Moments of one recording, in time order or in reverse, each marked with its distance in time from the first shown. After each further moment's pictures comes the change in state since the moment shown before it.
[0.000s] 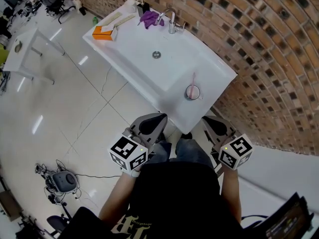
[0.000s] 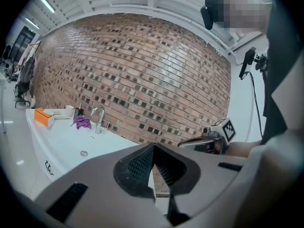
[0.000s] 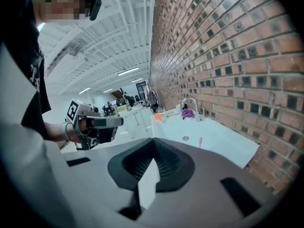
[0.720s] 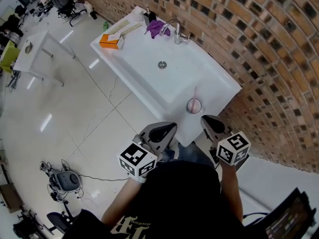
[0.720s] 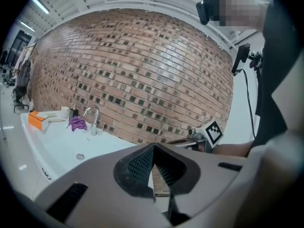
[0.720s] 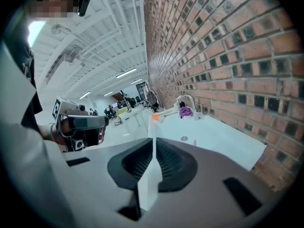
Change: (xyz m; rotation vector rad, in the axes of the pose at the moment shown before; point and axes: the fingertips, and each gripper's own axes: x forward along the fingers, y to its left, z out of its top) left arm 0.053 -0.013 0.013 0.026 0.037 0.015; right arm 0.036 -0.065 0.007 0.060 0.008 0.040
